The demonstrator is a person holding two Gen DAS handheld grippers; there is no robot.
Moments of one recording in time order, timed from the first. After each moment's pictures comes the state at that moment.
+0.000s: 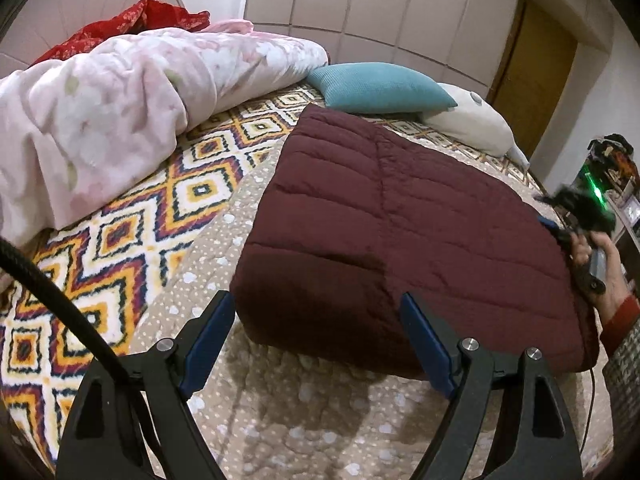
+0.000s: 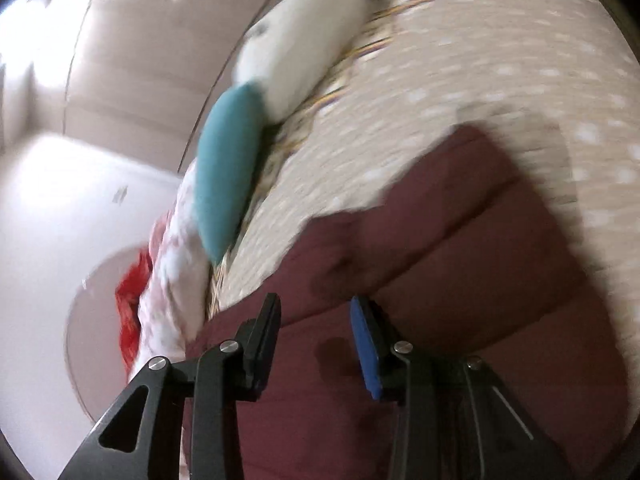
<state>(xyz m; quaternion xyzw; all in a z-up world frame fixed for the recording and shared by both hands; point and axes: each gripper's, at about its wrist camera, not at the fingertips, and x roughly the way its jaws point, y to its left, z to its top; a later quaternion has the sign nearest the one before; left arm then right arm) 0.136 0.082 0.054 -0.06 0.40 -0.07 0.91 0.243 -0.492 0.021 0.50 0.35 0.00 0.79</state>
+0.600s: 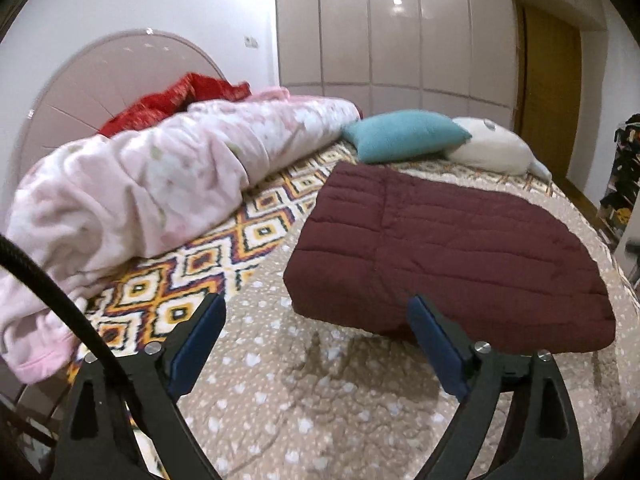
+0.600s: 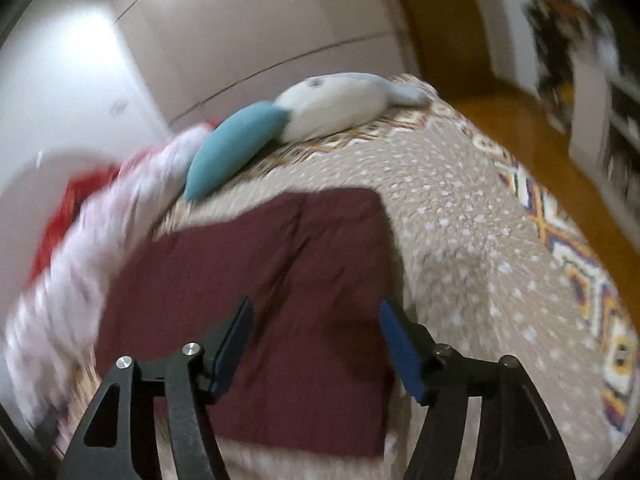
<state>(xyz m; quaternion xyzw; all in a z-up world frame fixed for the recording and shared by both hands) 0.013 0.054 0.106 0.02 0.29 0.04 0.96 0.030 -0.313 0.155 0.14 0.36 -0.05 0.92</state>
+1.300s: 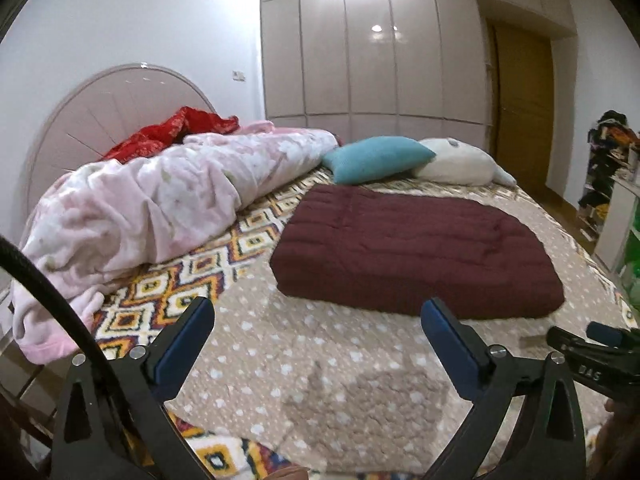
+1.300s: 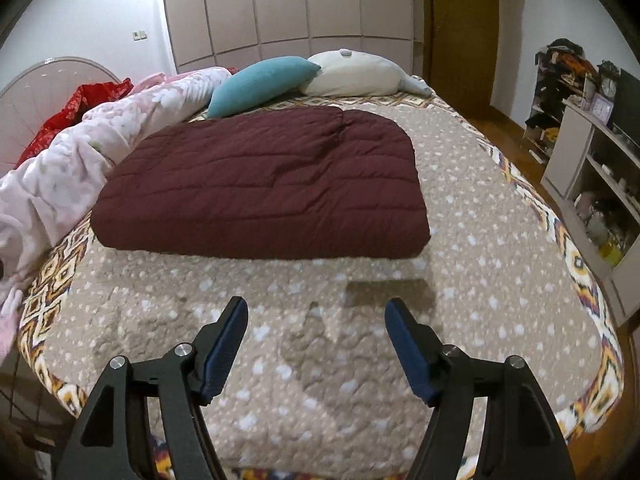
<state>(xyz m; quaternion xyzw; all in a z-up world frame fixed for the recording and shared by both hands) -0.098 0.029 0.119 0.03 0.25 0.00 0.97 -0.088 -0.222 0.105 0.07 0.38 -0.09 0.92</state>
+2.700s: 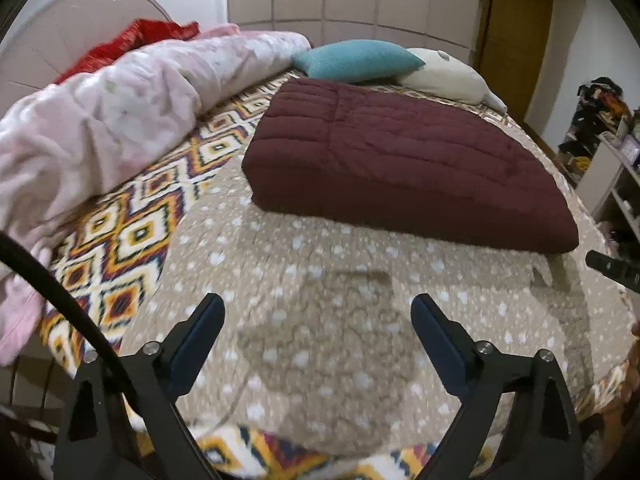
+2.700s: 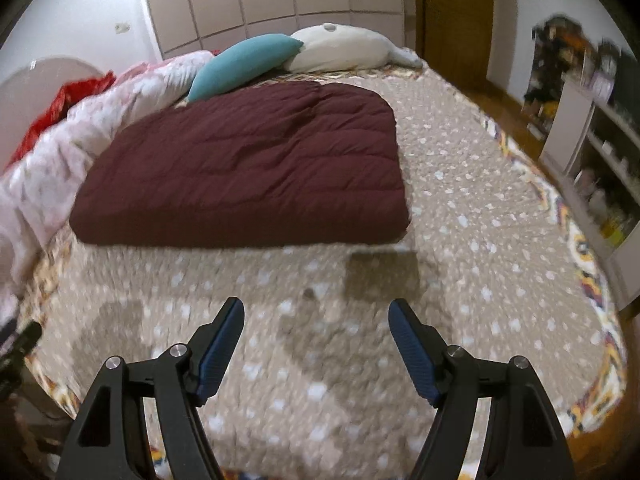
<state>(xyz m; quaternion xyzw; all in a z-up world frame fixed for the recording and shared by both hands) -0.008 0.064 0.061 0.01 0.42 -0.07 0.91 -0.074 -0.291 0.092 0.13 0.42 -0.07 0.89</state>
